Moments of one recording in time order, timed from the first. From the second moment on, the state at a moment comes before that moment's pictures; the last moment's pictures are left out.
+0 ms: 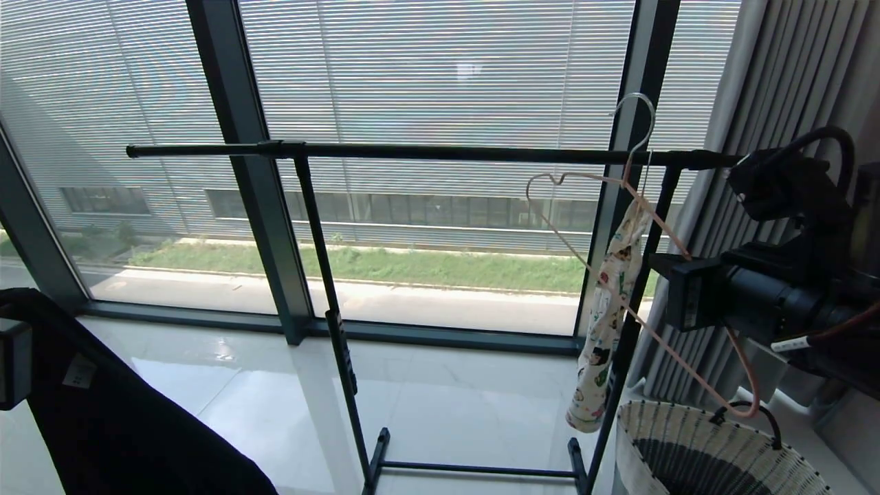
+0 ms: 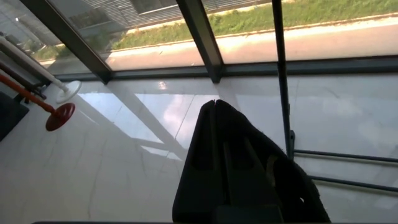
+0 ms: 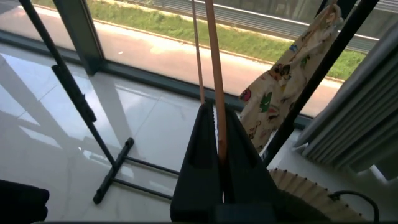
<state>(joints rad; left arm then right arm) -0.37 0.94 -0.80 0.19 0.63 0.24 0.80 1.38 -0.83 -0.32 -0.46 0.13</state>
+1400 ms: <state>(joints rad) -0.57 1.55 -1.07 -0.12 0.56 0.04 1.26 1.23 -0.57 -0.36 -0.28 0.34</state>
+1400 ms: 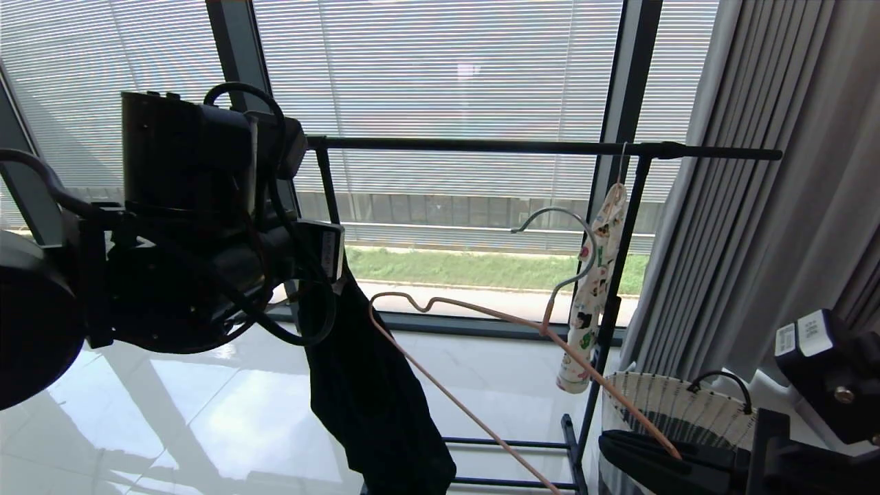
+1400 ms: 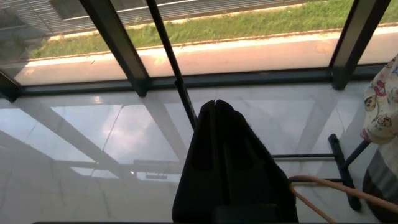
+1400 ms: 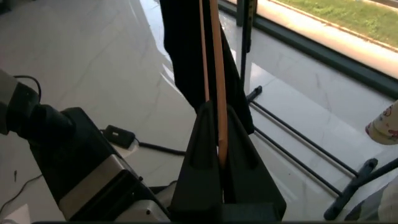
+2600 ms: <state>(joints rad) -0.60 1.60 -1.11 -0.12 0.54 0.04 1.22 1.43 -0.71 -0.52 -0.23 0.34</state>
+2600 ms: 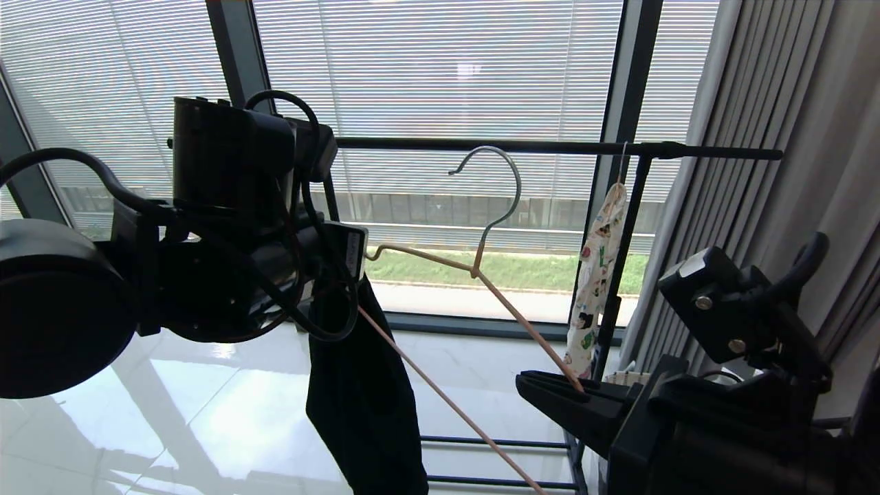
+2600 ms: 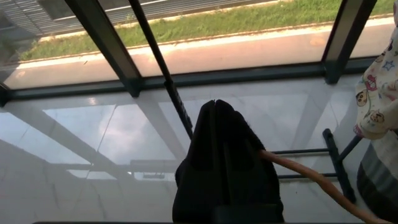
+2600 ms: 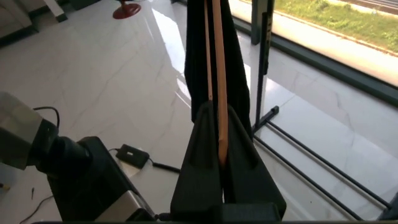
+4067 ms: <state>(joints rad) -0.80 1.47 -1.13 -0.12 0.38 0.11 1.11 1.65 -0.82 -0.66 -0.29 0.32</state>
